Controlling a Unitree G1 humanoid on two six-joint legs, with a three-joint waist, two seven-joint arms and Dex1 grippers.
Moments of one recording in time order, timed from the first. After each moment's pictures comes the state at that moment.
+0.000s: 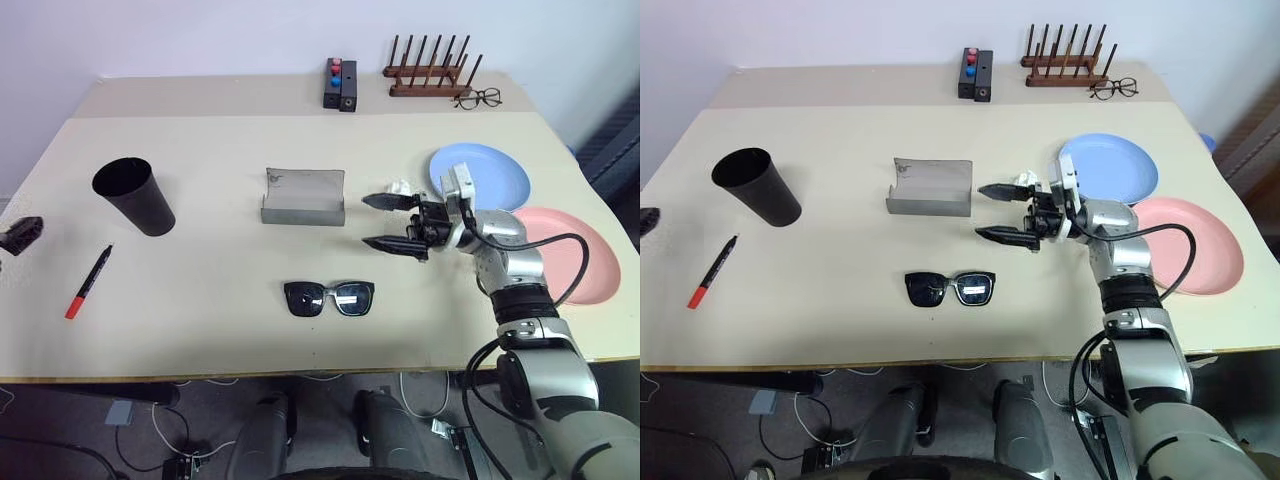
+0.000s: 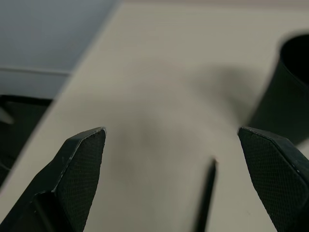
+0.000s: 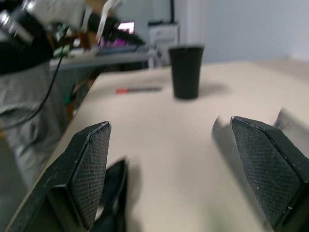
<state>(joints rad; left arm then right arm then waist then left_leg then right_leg) -0.08 1.02 0.72 -0.02 -0.66 0.95 -0.40 -0.70 -0.45 -0.03 0.53 0.45 0.09 1.56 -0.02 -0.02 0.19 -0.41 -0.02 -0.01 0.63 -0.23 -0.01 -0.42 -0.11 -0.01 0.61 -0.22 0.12</state>
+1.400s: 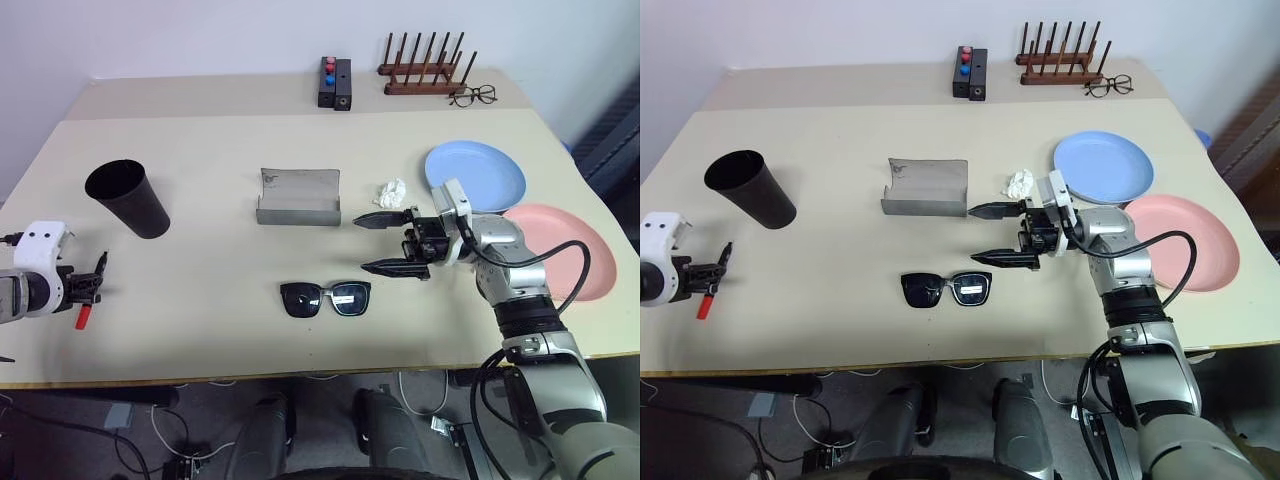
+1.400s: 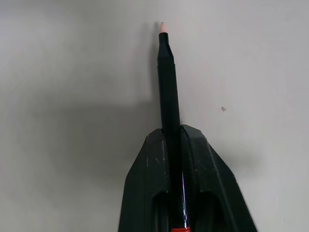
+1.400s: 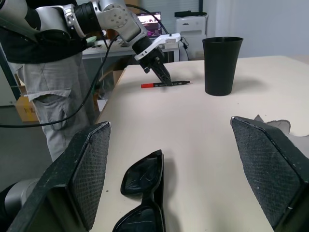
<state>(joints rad) -0.29 1.05 0.26 0.21 -0.41 1.11 -0.59 -0.65 -0.45 0.03 0.39 0.49 0.13 1.57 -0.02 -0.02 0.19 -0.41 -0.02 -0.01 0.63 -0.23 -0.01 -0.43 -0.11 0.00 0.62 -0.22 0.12</state>
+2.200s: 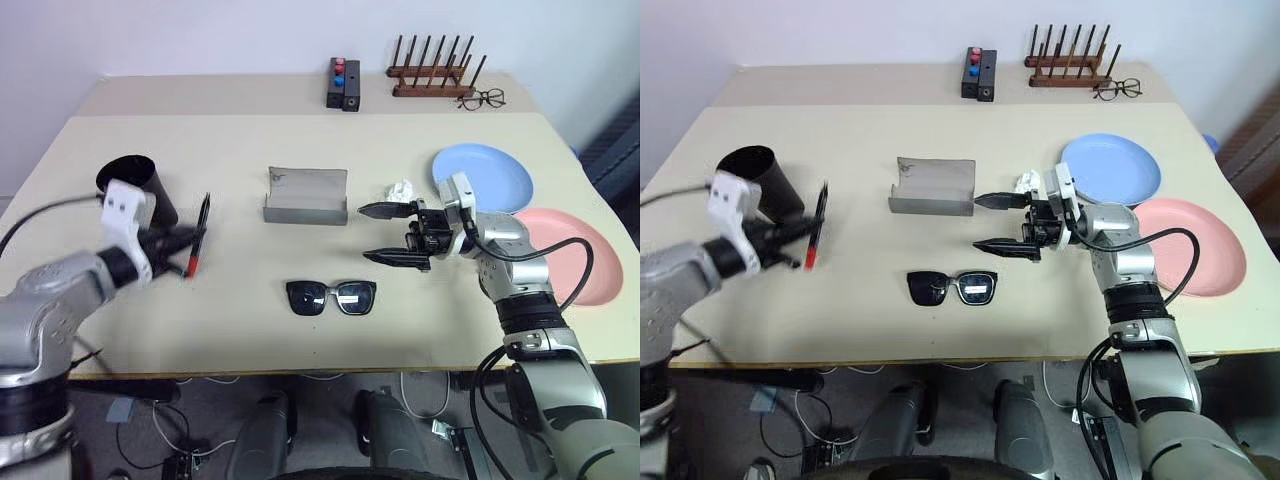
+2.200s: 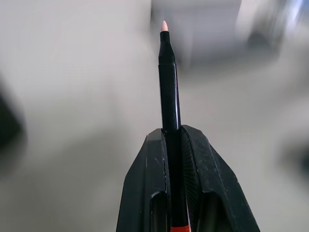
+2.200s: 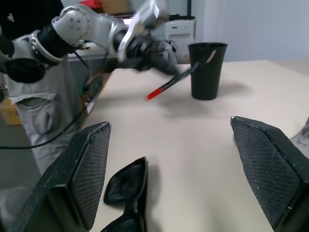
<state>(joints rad) -0.36 0.65 0.37 -0.29 -0.60 0.87 -0.58 -0.68 -0.45 -0.02 0.43 0.50 0.10 1.51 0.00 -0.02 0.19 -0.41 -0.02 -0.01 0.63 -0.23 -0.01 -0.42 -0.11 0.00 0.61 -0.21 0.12</state>
